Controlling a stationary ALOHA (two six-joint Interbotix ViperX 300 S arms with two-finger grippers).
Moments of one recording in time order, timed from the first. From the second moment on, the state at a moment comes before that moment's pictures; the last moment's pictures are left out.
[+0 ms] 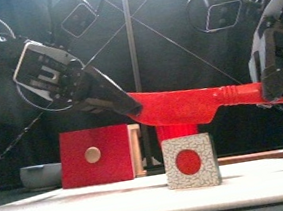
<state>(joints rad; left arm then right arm) -0.14 0.11 0.79 -0.09 -0.38 0.28 0.31 -0.22 0.91 0.14 0.23 0.31</state>
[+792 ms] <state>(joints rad) -0.14 0.14 0.71 -0.08 -0.18 0.28 0.33 -0.23 0.89 0.14 0.28 0.31</state>
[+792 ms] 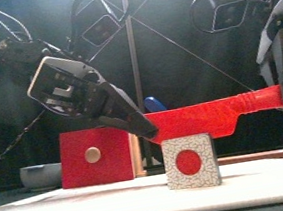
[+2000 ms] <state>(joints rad) -0.09 0.22 0.72 -0.08 -0.18 0.28 0.30 -0.10 0.89 0.01 0.27 0.31</state>
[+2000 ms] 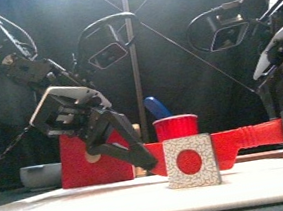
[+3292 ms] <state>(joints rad) -0.20 0.13 0.74 -0.10 -0.17 0.28 0.37 -0.17 0.83 0.02 0.36 0.31</state>
